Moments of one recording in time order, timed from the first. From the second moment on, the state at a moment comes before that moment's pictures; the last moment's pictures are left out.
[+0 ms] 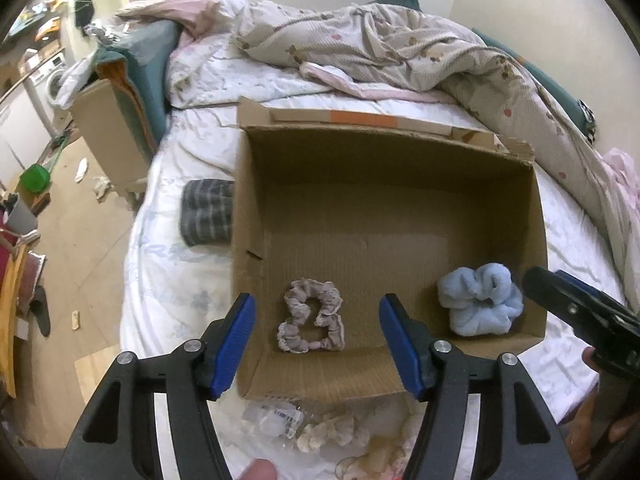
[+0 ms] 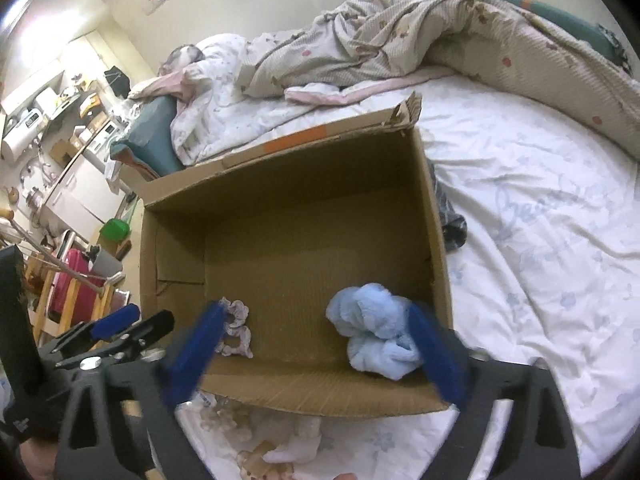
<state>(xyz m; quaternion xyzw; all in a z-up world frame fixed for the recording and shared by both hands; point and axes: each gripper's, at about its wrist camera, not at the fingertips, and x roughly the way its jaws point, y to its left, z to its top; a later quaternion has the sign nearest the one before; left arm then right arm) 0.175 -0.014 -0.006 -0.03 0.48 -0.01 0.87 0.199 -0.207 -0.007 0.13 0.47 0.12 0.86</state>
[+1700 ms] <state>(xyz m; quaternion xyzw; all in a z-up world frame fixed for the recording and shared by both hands) 0.067 0.050 -0.049 -0.10 0.57 0.06 0.81 0.096 -0.175 -0.111 0.13 0.69 0.16 0.70</state>
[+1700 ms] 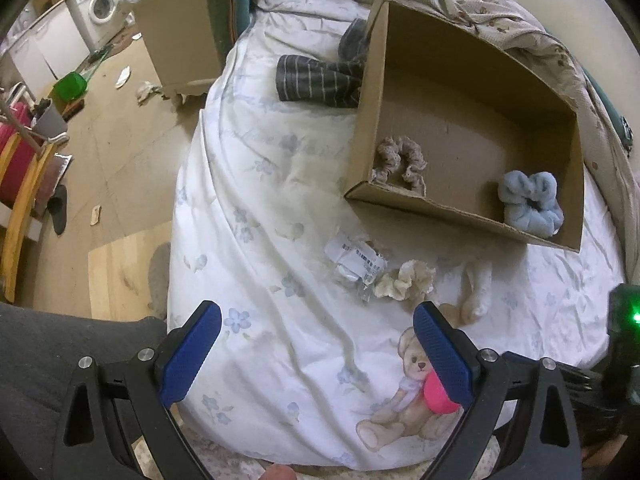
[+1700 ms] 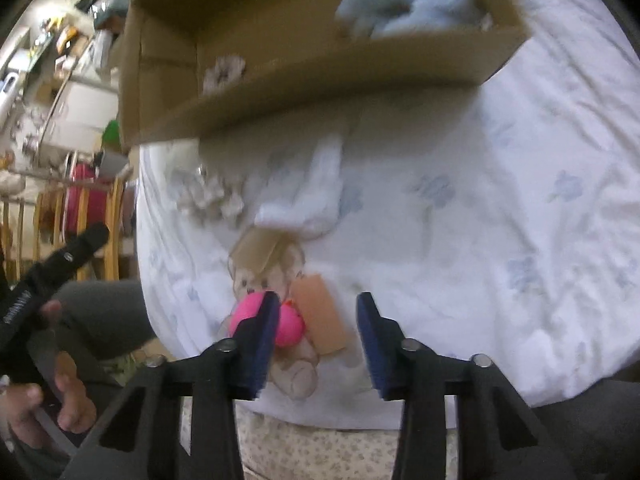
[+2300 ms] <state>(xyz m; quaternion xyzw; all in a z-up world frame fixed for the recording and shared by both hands) 0.065 0.027 -0.051 -0.08 0.58 0.02 0.81 0.099 -0.154 -0.125 0.07 0.70 0.17 0.69</state>
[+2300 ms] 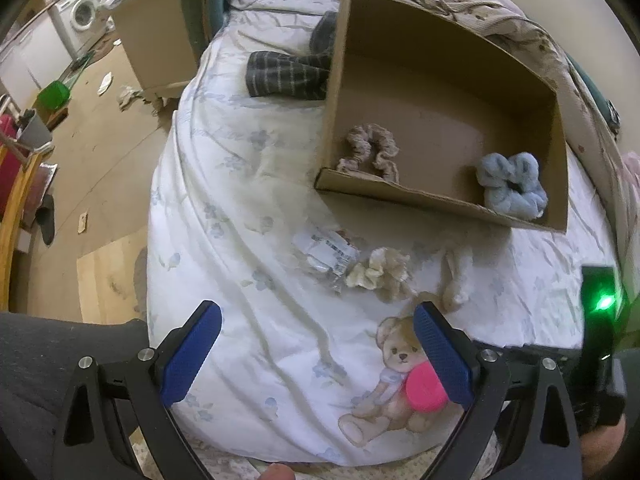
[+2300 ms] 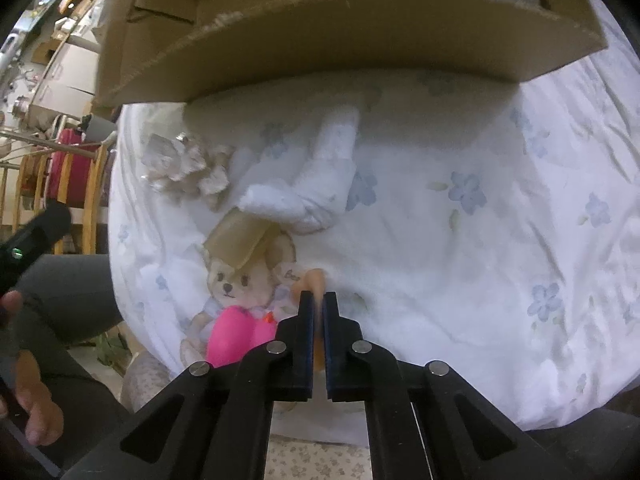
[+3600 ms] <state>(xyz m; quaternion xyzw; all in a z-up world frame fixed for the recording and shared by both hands) 0.046 -0.067 -0.116 0.00 0.67 -0.09 0.74 0.094 -0.224 -0.079 0.15 0.62 0.11 0.76</state>
